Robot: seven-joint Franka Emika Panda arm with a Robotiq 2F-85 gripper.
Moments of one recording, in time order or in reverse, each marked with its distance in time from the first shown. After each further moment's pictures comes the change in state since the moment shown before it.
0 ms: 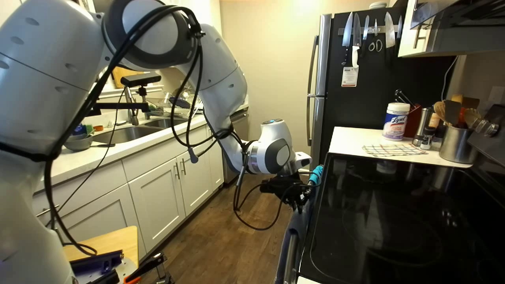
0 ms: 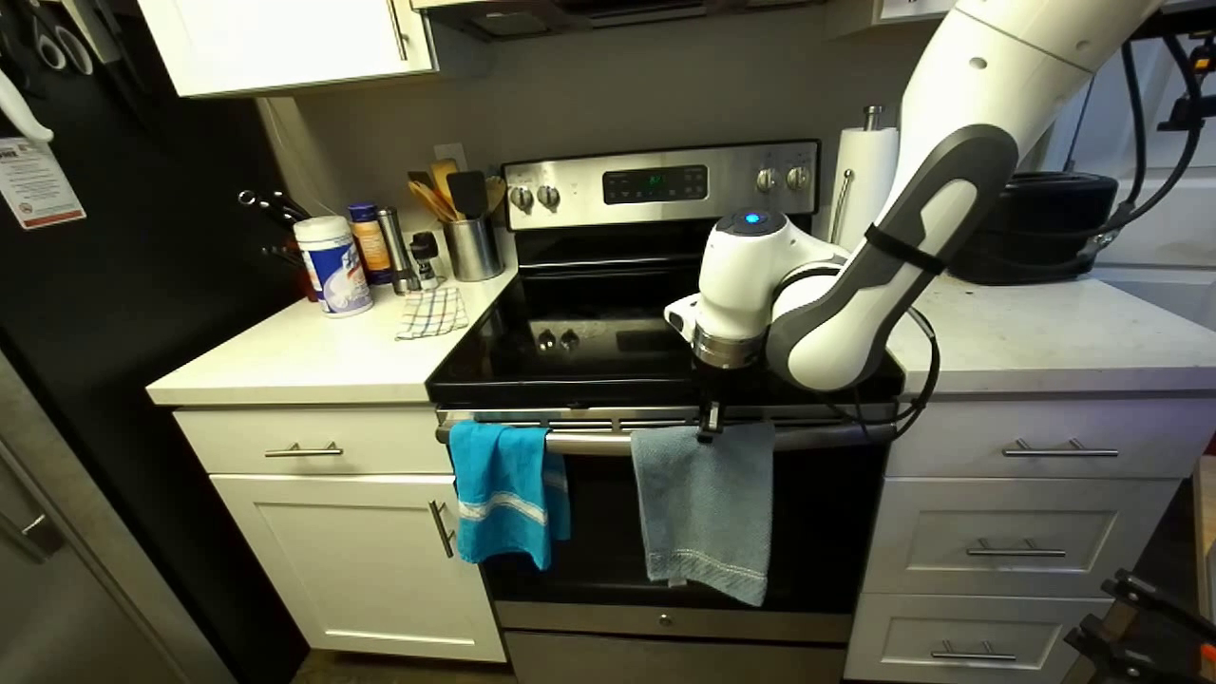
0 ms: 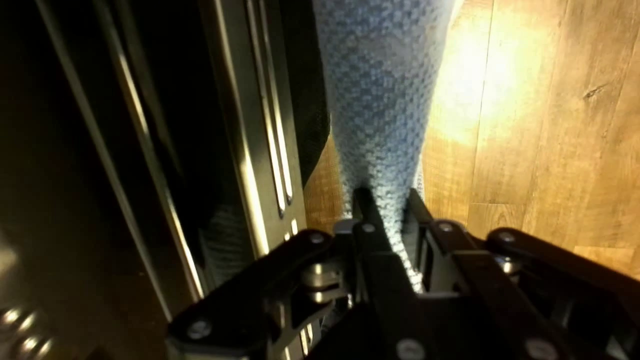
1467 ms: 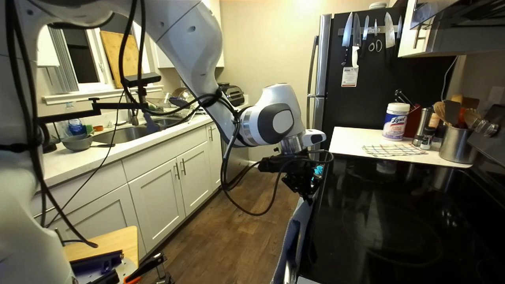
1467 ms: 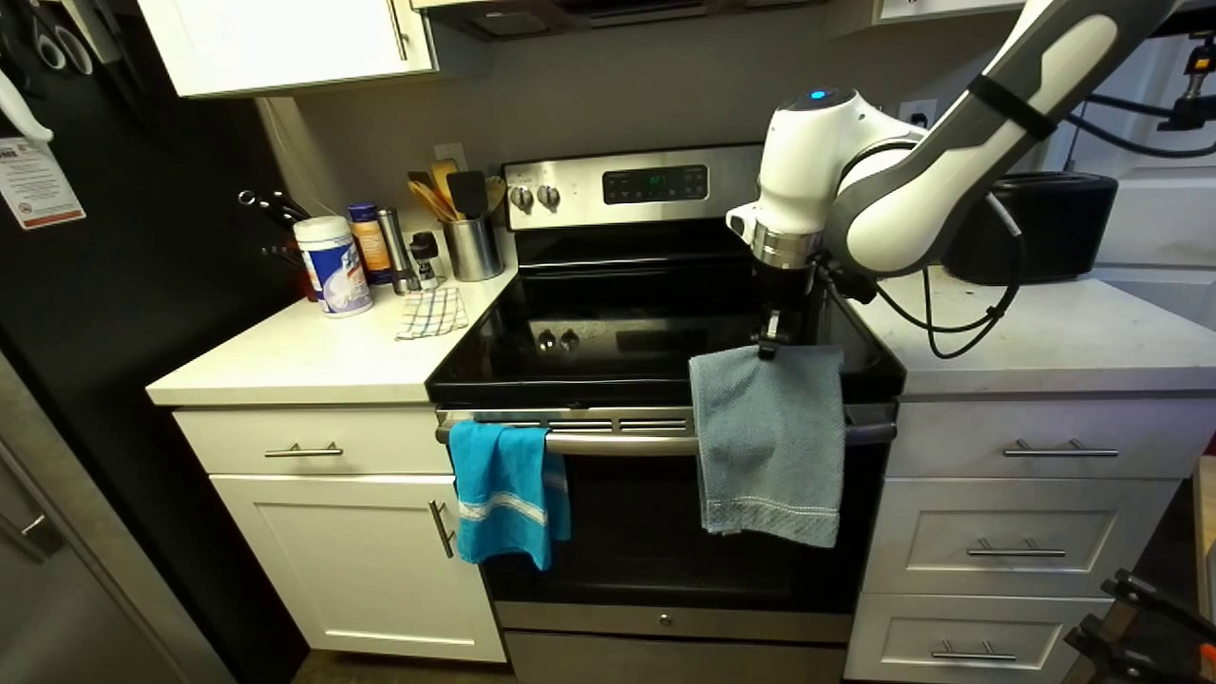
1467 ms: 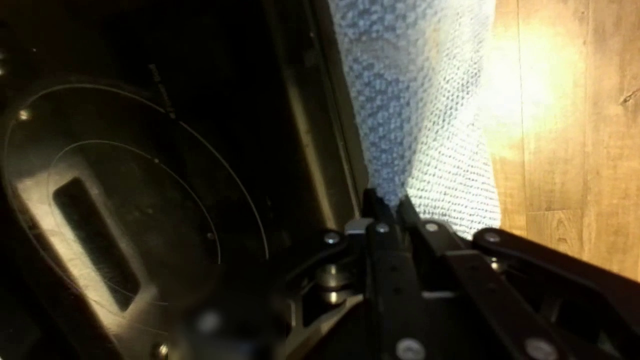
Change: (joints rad) arm -0.071 -0.335 -0.043 -0.188 0.025 -0.177 0.000
